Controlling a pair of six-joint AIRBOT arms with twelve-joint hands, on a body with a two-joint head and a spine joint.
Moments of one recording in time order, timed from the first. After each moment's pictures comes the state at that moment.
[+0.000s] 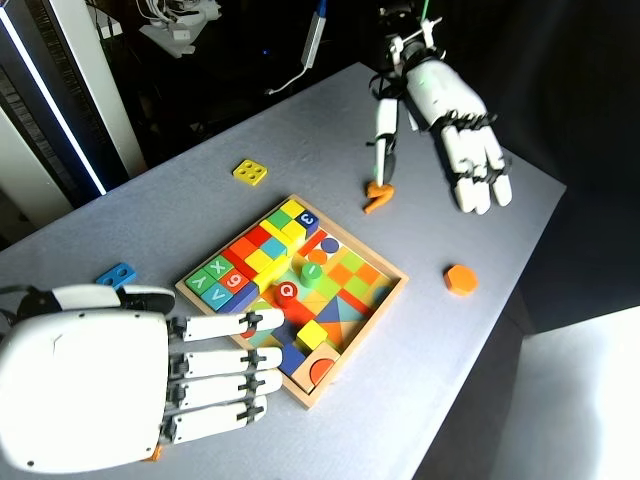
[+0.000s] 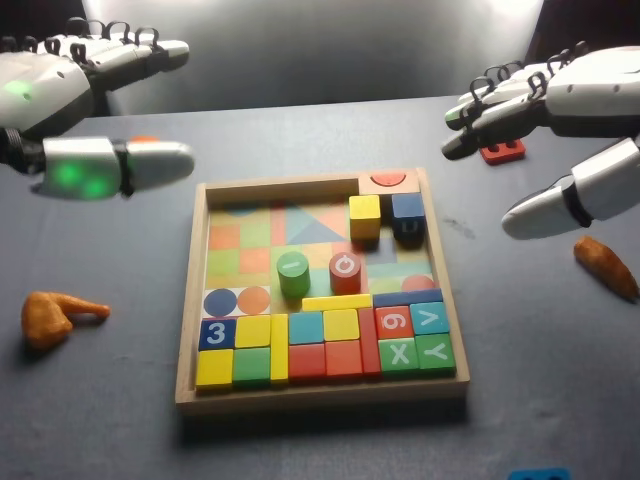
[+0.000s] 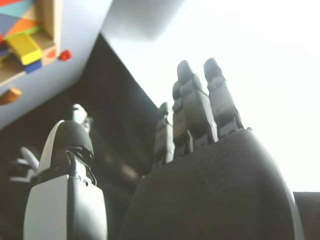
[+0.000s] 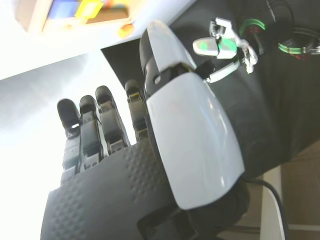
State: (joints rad) left arm 0.75 -0.91 1.26 -0.03 -0.65 0.68; right arm -0.28 -1.04 1.39 -1.42 0.47 0.55
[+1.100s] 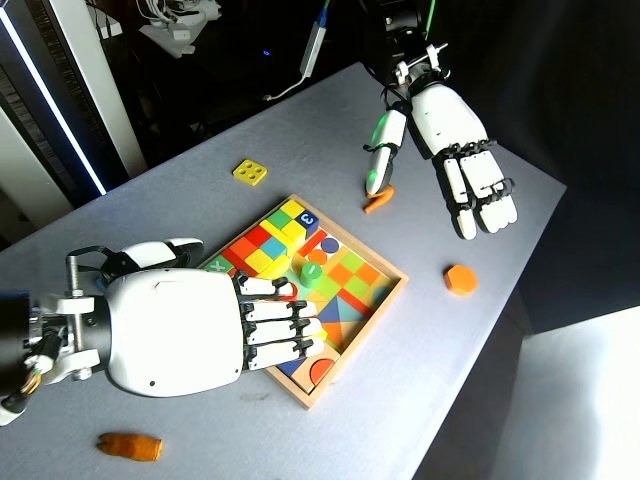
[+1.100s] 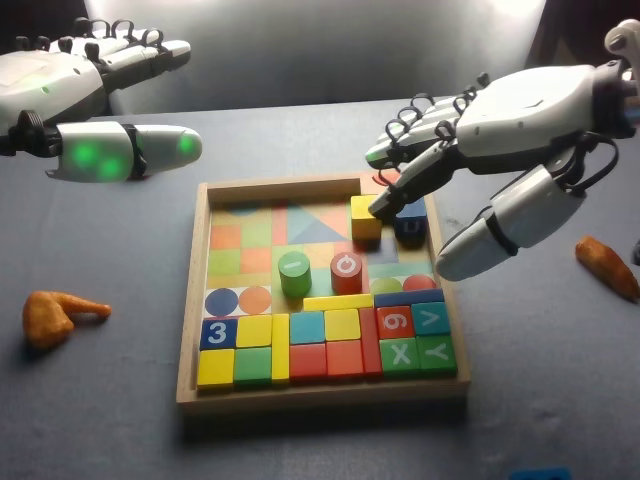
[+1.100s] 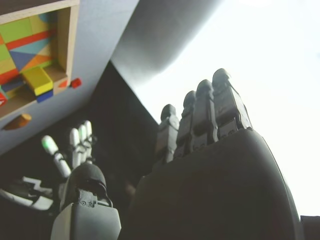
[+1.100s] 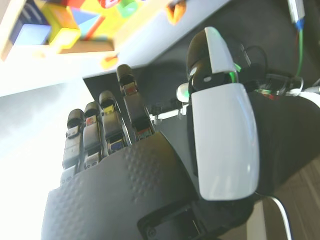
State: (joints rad) left arm 0.70 -0.96 1.32 -0.03 -0.55 0.71; right arm -0.20 -1.19 1.43 -1.76 0.53 0.74
